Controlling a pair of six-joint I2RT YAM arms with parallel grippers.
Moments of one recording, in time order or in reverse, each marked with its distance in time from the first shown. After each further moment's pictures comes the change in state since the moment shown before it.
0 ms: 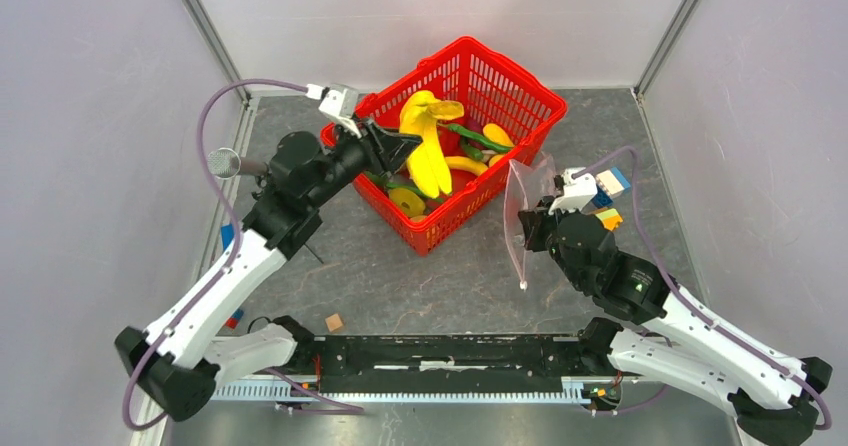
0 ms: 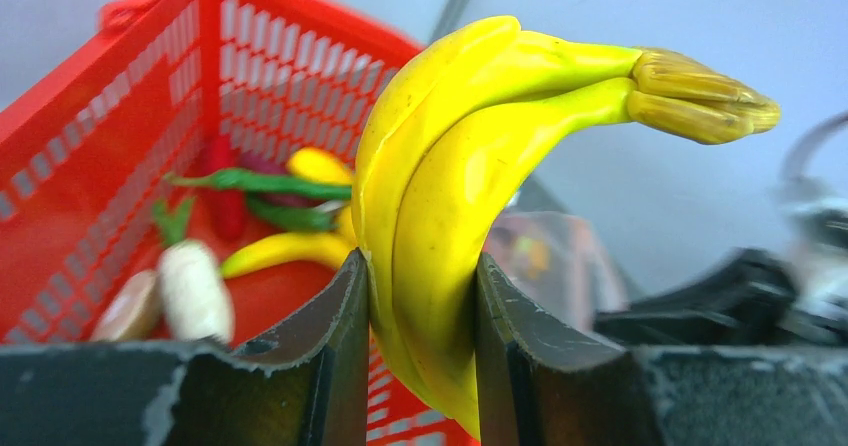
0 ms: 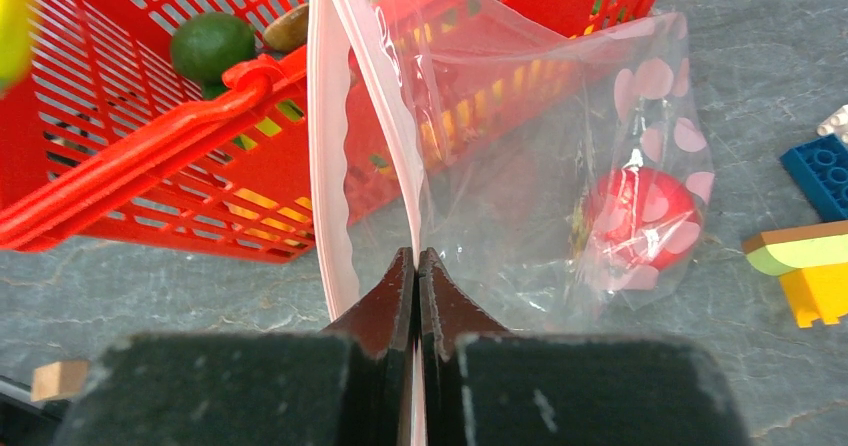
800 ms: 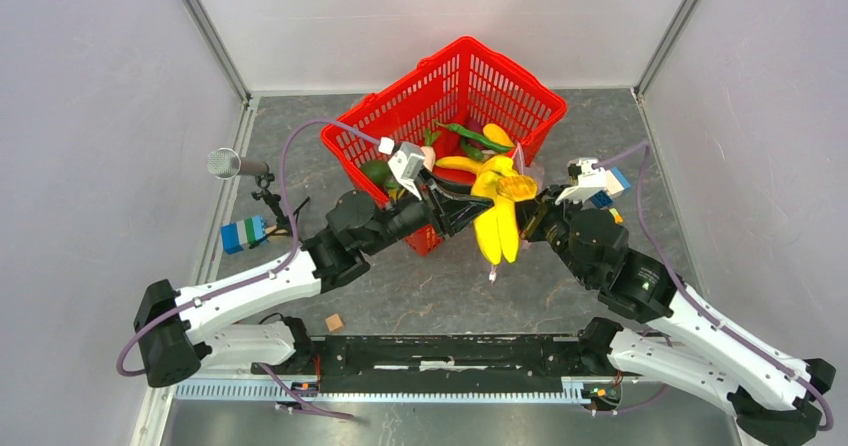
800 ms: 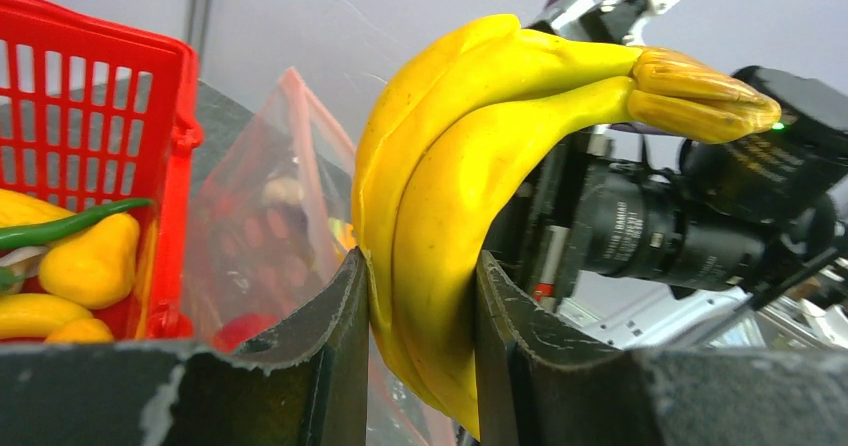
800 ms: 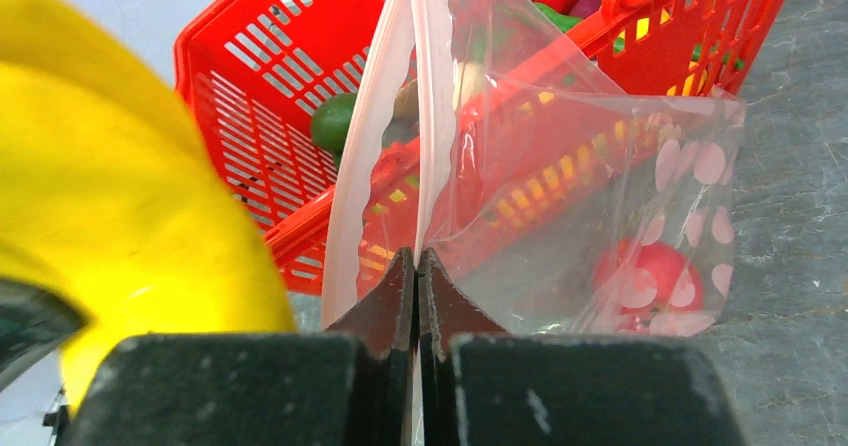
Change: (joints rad) left arm -0.437 0.027 -0.239 0.503 -0.070 -0.069; right arm 0.000 0.006 0.054 0.119 -0.062 0.121
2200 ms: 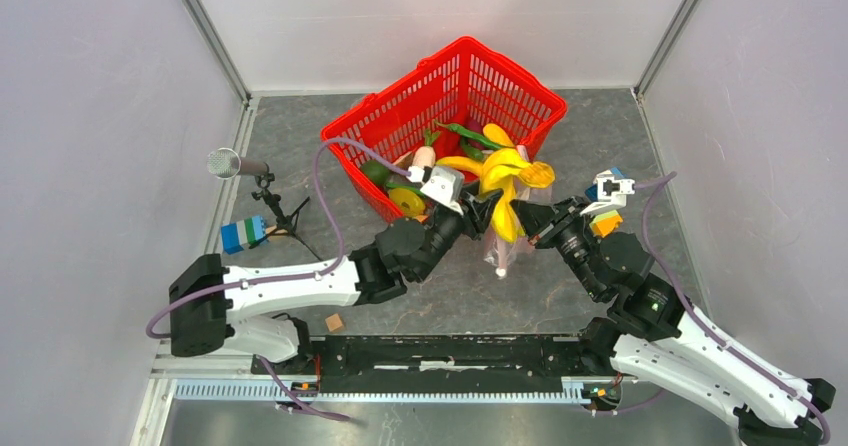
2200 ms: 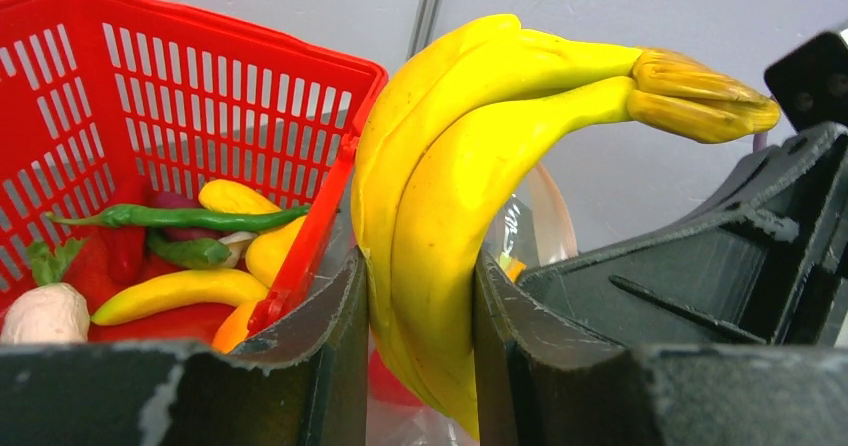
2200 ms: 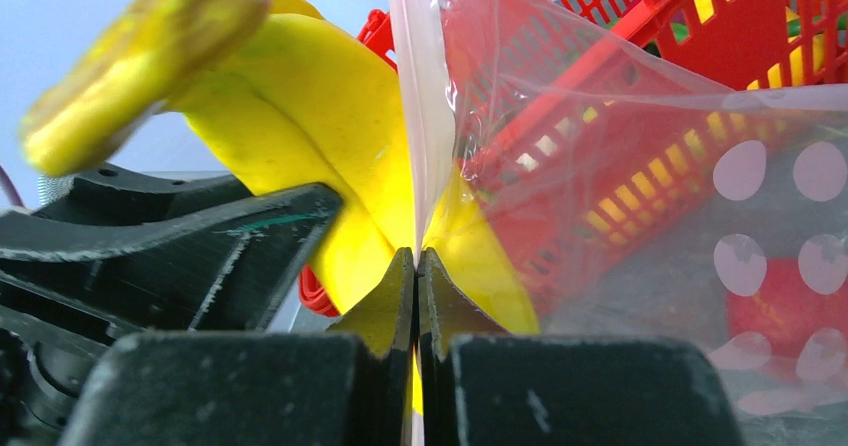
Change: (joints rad) left arm -0.207 0.193 0.040 0.129 -0.616 0.284; right arm 0.000 -0.171 -0.168 0.201 -0.048 0.208
